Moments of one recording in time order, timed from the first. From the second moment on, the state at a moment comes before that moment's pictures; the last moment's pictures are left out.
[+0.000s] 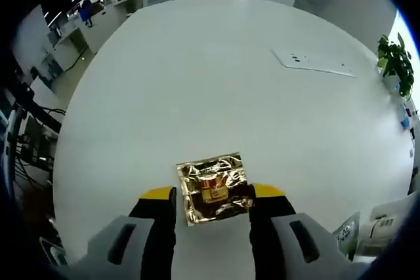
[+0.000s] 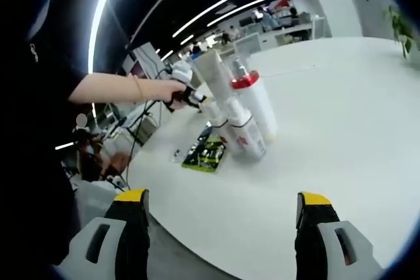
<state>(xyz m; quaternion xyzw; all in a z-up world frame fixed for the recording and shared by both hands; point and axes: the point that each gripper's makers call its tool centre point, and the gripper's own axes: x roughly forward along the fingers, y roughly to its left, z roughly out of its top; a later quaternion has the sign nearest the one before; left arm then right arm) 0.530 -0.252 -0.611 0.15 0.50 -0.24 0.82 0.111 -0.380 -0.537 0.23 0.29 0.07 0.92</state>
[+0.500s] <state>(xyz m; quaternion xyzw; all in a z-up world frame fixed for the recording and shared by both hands) 0.547 -0.260 -0.612 0.13 0.49 -0.25 0.83 0.111 -0.381 -0.538 0.23 0.30 0.07 0.92</state>
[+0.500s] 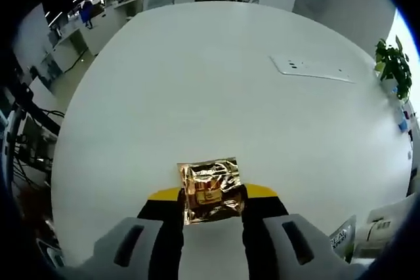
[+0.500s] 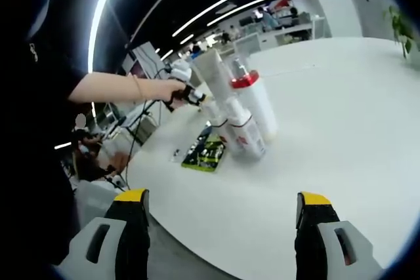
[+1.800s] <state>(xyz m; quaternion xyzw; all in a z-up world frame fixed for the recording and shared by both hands) 0.488 -0.248 -0.571 0.11 0.49 -0.25 0.83 0.114 -0.377 -0.531 0.21 0.28 0.09 0.93</state>
